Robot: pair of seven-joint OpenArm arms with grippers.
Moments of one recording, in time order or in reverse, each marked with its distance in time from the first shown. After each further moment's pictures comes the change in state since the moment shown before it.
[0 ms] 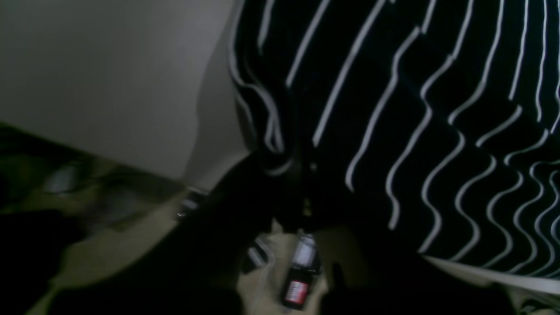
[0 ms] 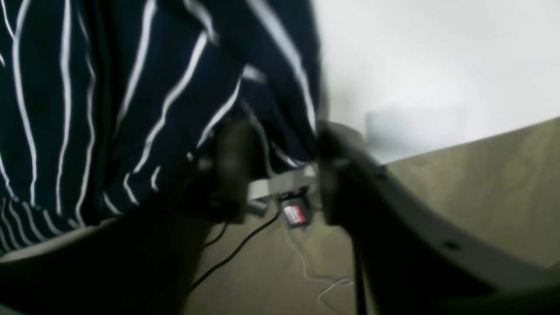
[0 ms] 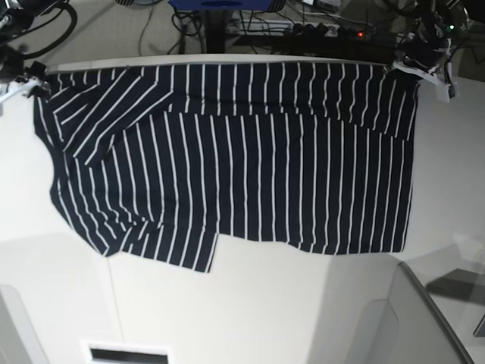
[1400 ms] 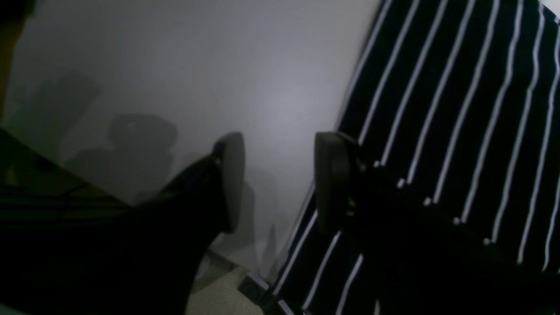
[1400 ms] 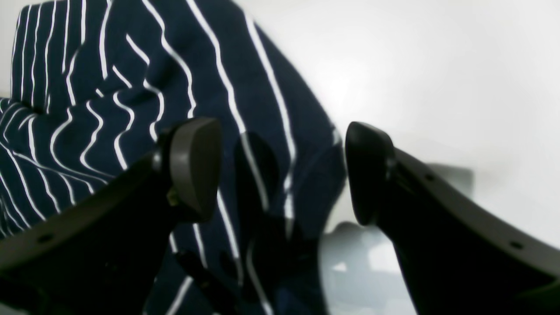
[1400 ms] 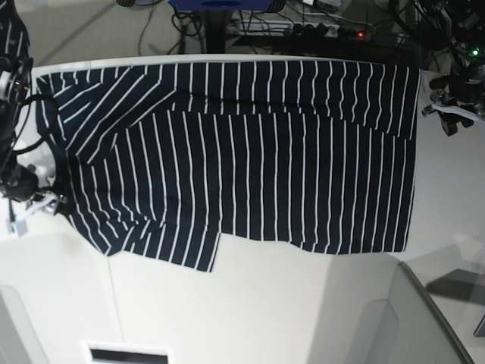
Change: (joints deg) left arm -7.5 1.4 -8.1 11.7 10.4 3.9 0.4; right arm 31.6 20.9 -39.1 -55.7 -0.4 -3.0 37.9
